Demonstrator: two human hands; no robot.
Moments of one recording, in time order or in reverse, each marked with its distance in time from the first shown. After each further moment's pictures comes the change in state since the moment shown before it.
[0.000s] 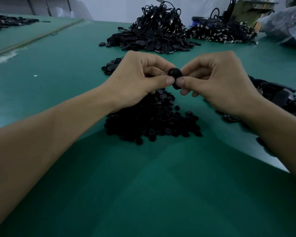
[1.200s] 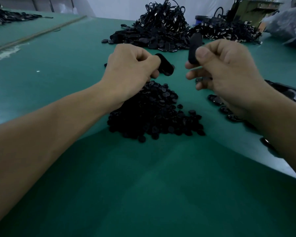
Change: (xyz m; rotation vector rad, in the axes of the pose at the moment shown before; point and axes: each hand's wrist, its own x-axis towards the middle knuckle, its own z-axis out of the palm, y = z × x) left_hand 0.005 -0.002 -0.004 0.093 0.332 -0.216; right_hand 0.005 -0.005 0.002 0.314 0.064 0.141
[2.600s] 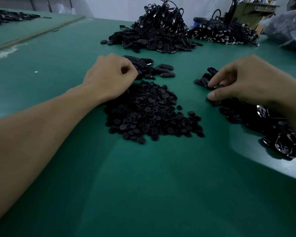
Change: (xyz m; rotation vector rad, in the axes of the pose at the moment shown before) left_hand 0.006 -0.019 -0.028 0.531 -0.057 0.018; right_hand 0.007 0.007 -0.055 -0.777 -0.141 0.144
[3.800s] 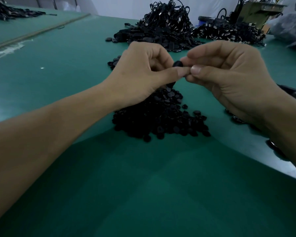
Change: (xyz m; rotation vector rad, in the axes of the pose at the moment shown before) left_hand -0.024 0.038 0.003 -0.521 -0.070 0.225; right_hand -0.010 -0.045 0.039 1.062 0.012 -0.295
